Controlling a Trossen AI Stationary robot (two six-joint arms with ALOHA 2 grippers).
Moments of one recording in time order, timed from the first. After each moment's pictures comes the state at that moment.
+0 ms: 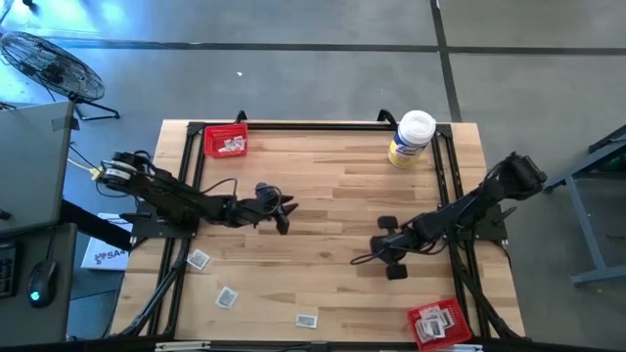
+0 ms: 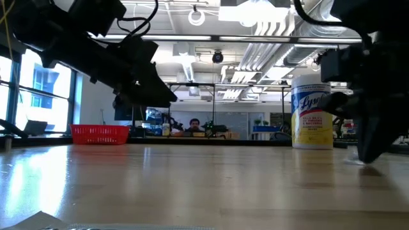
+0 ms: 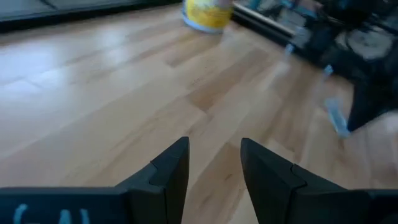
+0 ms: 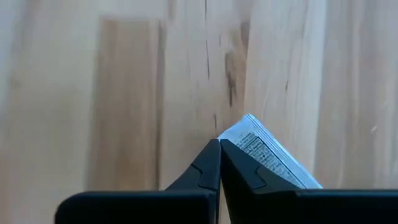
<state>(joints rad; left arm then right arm) -0.16 1.50 0.46 0.66 -0.56 -0.55 0.43 1.47 0.63 -0.33 0.10 0.34</state>
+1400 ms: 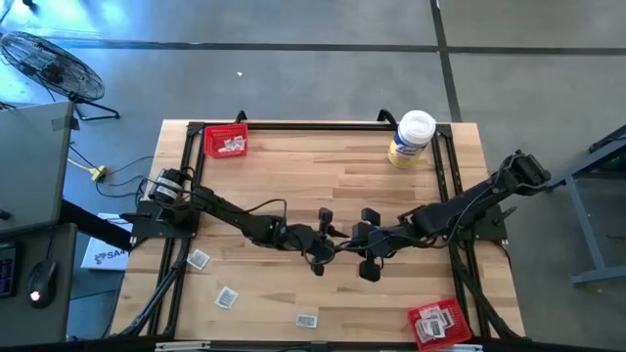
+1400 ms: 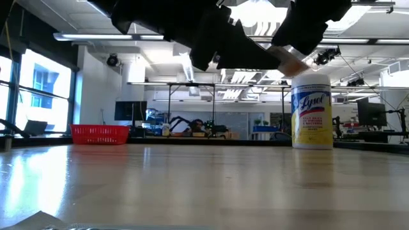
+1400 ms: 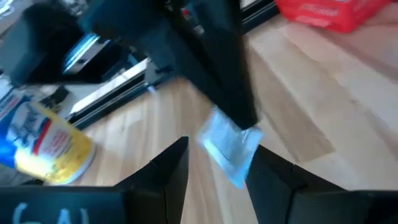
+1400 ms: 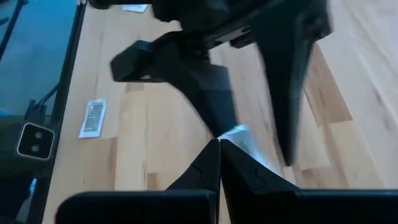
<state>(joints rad) -0.29 1.90 1.12 0.46 -0.33 0.43 0.41 1.43 0.96 -0.30 0.24 0.50</state>
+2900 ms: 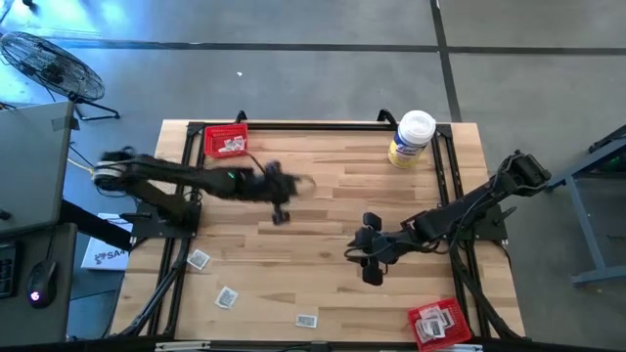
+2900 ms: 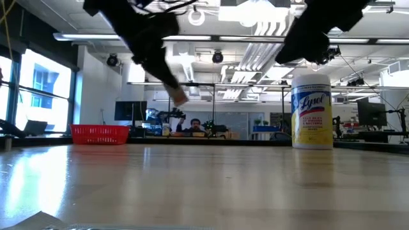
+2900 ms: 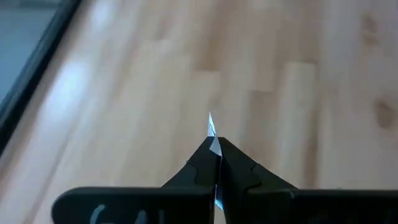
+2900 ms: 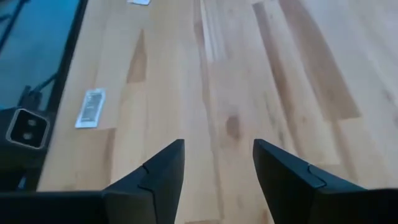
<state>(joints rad) 0.02 1.39 0.95 -0.34 -0.26 -0.05 0.45 1.43 0.88 -0.20 0.28 0.49</state>
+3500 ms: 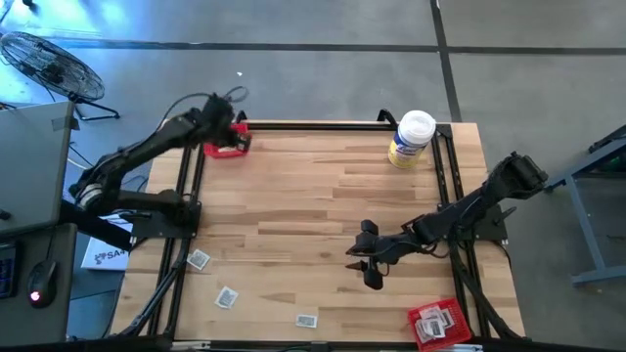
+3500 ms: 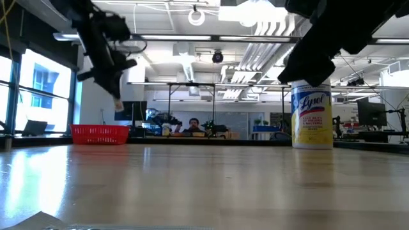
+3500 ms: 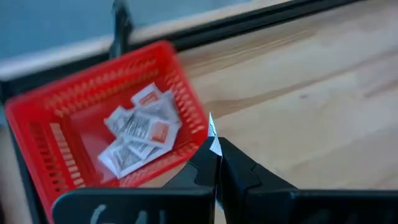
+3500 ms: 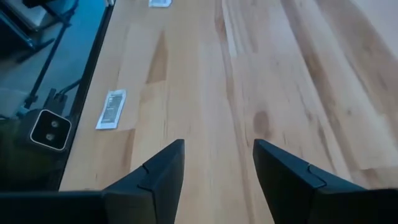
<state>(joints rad) 0.87 1.16 0.90 -0.68 -0.08 -0.35 0.46 1.47 0.72 0.11 0.21 0.52</state>
